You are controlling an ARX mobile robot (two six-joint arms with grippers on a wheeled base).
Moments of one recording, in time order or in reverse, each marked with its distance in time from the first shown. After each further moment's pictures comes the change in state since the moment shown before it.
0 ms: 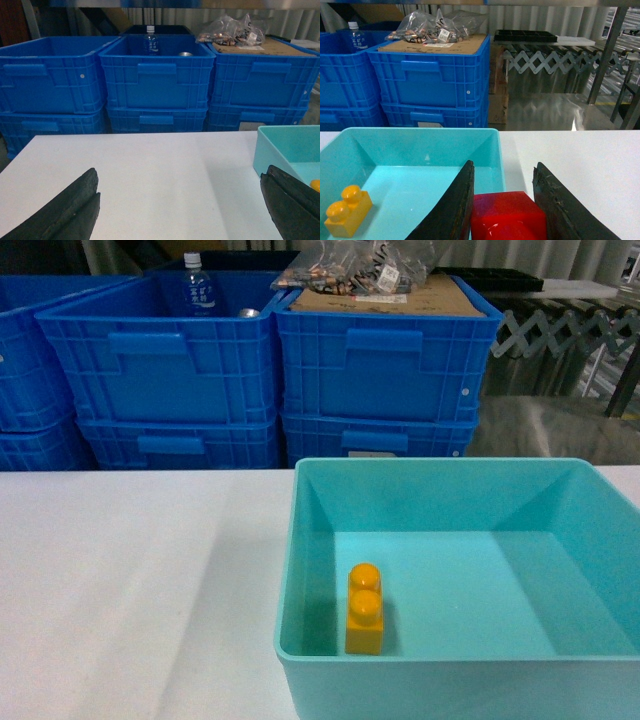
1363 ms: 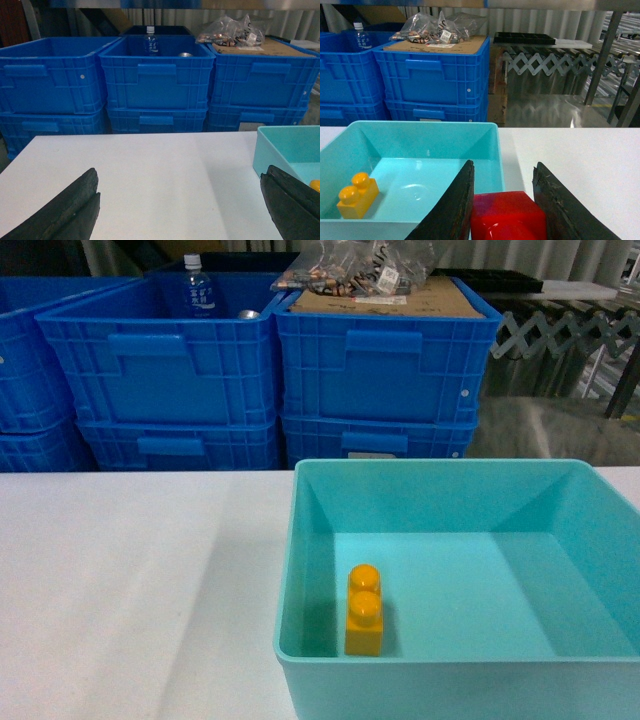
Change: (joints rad) left arm 0.000 0.000 0.000 0.000 0.000 0.000; right arm 0.000 -0.510 0.000 -0.511 -0.002 -0.008
